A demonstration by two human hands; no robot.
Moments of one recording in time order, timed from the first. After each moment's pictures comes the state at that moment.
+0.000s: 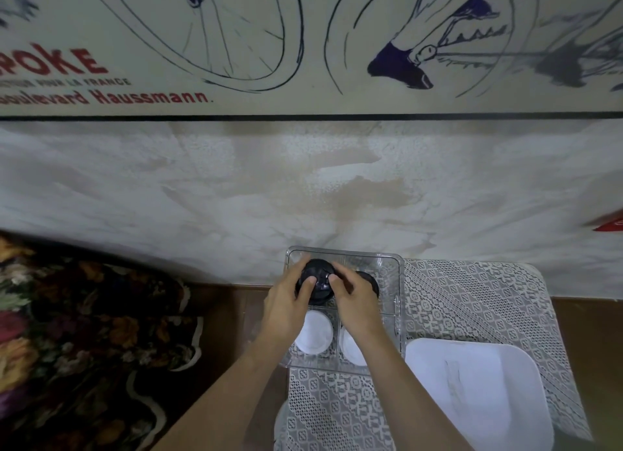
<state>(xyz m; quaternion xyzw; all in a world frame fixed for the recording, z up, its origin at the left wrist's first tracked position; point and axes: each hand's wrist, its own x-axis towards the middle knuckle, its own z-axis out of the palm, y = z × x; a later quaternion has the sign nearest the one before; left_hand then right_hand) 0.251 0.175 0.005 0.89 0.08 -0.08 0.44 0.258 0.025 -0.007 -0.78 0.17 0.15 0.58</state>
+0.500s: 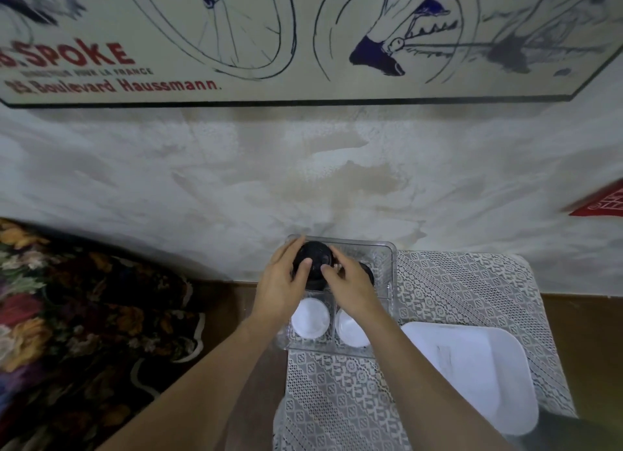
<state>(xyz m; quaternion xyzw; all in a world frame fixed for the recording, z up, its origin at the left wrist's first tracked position) 0.248 0.183 0.017 0.92 0.01 -0.03 0.40 0.254 0.017 0.012 -0.82 0.08 0.19 0.53</state>
